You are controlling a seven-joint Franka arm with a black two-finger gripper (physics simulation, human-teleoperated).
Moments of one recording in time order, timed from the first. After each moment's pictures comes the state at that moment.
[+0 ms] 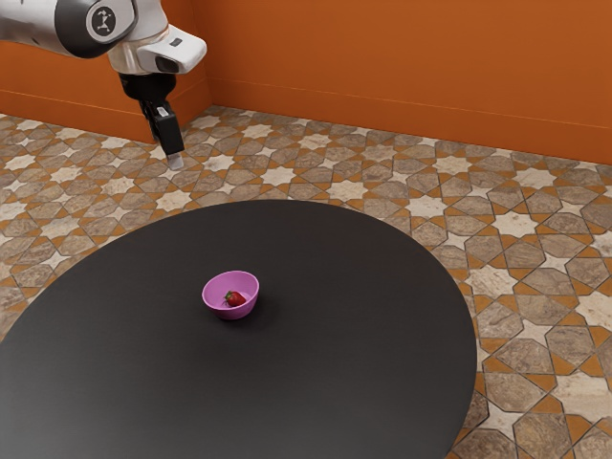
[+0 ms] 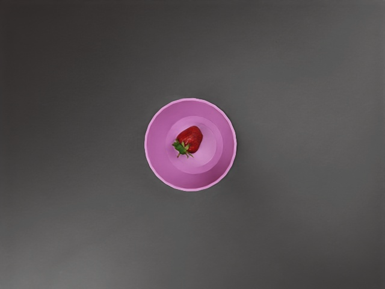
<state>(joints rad) -0.13 -0.05 0.11 -1.64 0.11 1.67 0.58</state>
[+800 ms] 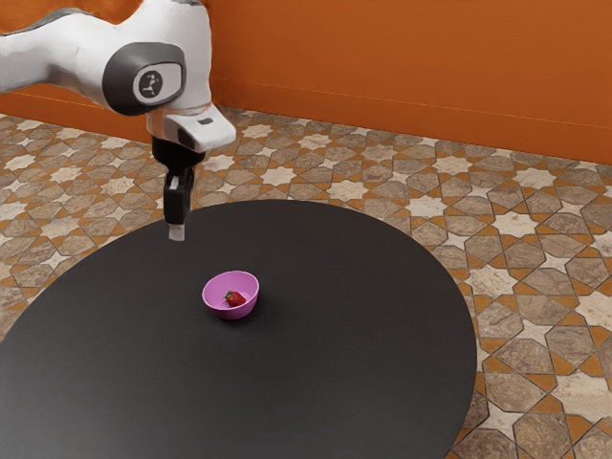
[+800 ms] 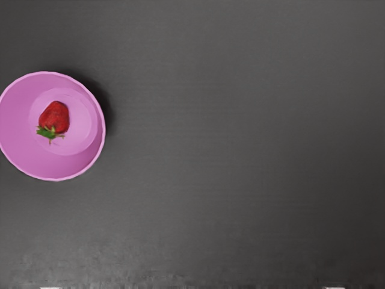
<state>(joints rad) 0.02 -0.03 -0.12 -1.84 0.13 1.63 0.88</state>
